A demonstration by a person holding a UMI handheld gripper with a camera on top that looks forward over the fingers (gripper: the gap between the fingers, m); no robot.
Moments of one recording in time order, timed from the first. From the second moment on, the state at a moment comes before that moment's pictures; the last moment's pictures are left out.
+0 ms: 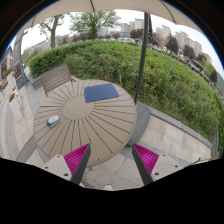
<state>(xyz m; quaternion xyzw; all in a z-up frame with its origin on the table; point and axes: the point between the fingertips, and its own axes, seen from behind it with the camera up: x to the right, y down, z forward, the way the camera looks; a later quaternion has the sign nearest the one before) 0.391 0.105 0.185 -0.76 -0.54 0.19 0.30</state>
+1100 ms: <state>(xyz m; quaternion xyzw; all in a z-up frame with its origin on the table) 0.267 -0.205 0.138 -0.68 -0.60 0.29 0.30</state>
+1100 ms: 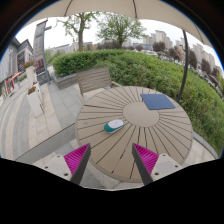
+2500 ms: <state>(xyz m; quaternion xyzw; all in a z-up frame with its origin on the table) 0.002 -0.200 -0.014 -0.67 -0.59 0.31 0.32</state>
